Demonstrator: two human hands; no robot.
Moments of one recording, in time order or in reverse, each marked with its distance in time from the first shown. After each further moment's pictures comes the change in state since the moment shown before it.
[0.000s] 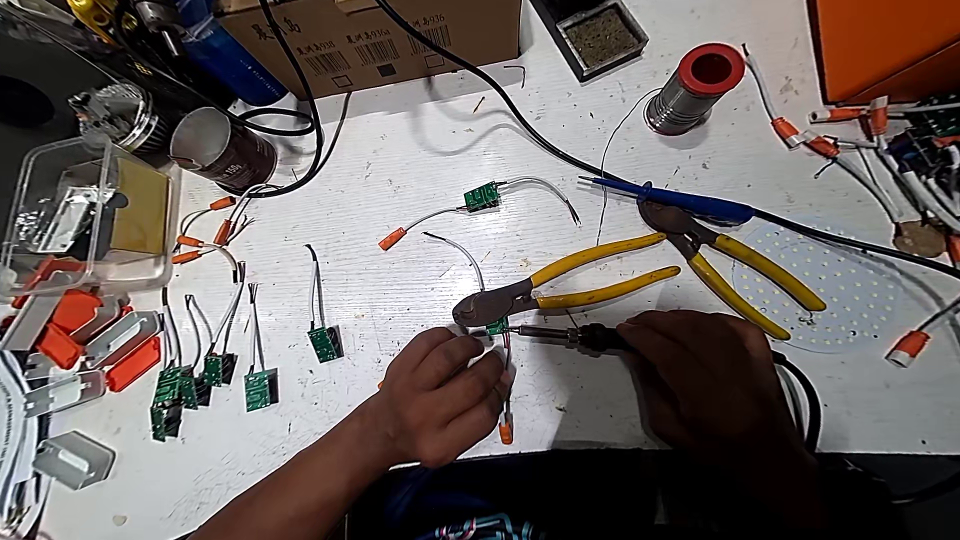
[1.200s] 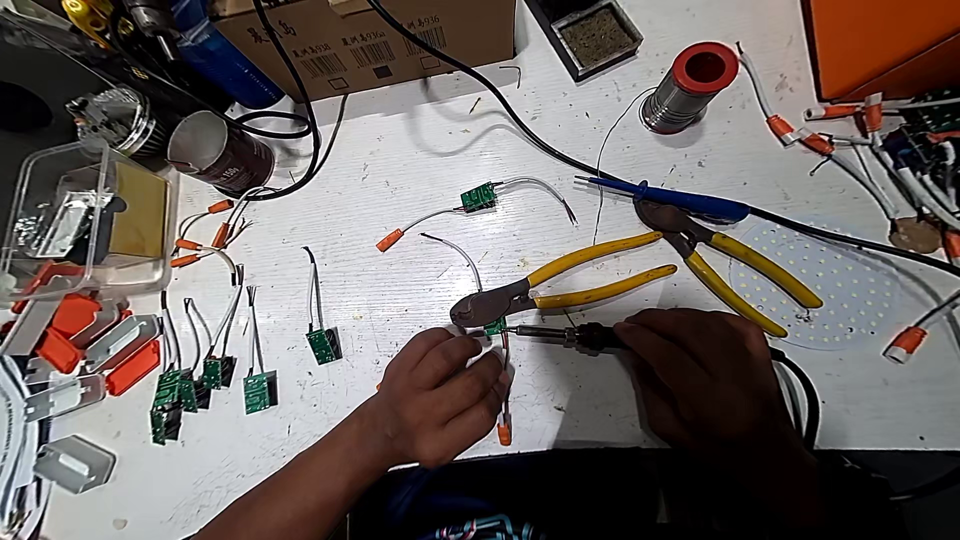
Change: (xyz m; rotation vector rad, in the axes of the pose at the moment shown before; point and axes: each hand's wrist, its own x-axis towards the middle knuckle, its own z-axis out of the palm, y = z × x) left_hand -0.001 0.000 0.000 0.002 -0.012 -0.004; right_hand 0.000 0.001 0.000 0.006 0.000 -0.002
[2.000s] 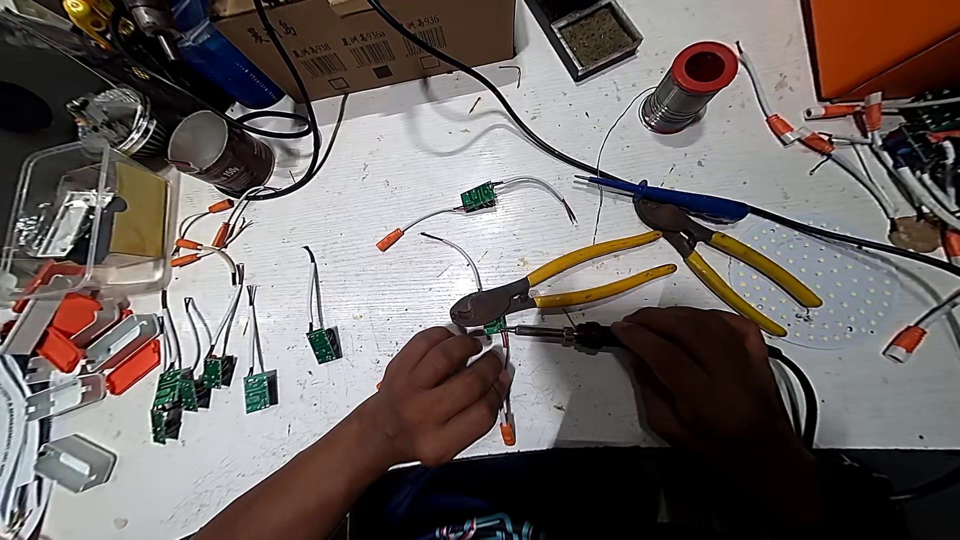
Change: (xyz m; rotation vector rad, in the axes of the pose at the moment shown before) left_hand 0.000 0.000 0.001 0.001 -0.002 -0.003; right_hand 0.001 0.001 0.000 0.002 -0.013 -0.007
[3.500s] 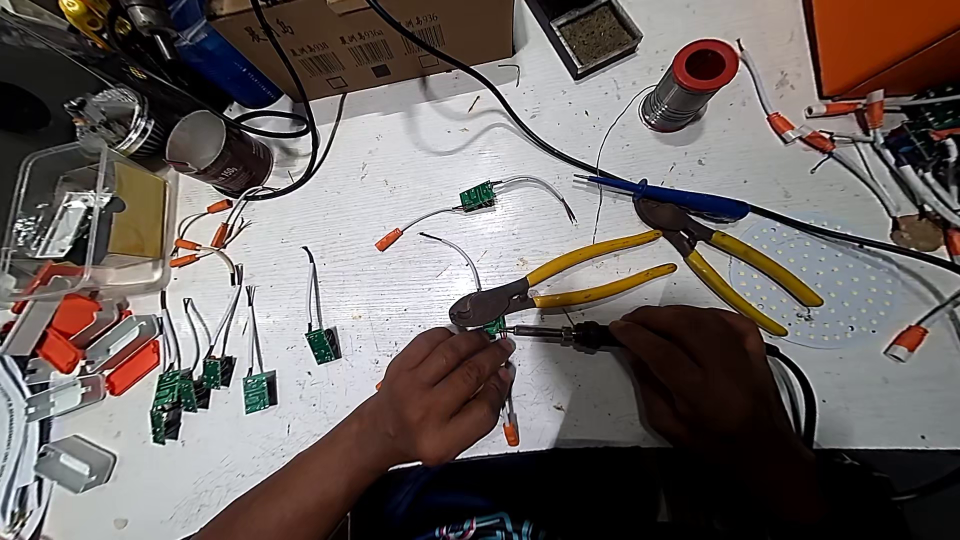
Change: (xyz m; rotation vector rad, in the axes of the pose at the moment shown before) left_hand 0.003 0.001 0.001 0.047 -0.038 -0.007; right_hand 0.001 0.001 0.001 0.006 -0.004 -0.002
